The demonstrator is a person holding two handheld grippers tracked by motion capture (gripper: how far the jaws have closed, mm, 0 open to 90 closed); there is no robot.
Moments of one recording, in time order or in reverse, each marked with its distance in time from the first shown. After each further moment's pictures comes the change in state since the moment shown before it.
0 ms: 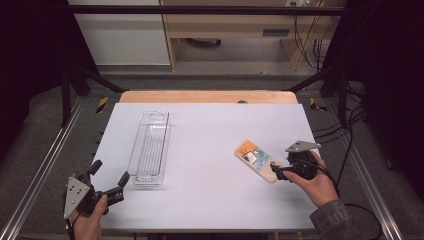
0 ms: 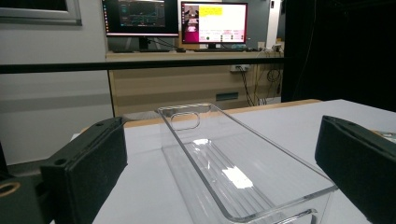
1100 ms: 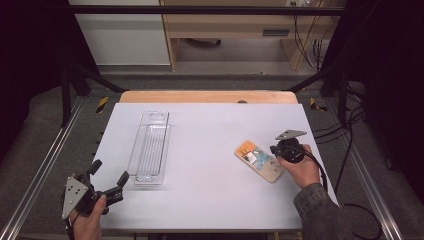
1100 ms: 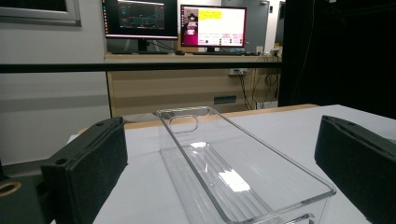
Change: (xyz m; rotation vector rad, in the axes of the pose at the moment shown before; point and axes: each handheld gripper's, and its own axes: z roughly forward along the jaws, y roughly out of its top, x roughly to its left) left arm 0.001 0.001 -0.001 -0.016 -0.005 -0.022; right arm -0.016 0.020 0.052 0.012 -0.006 -0.002
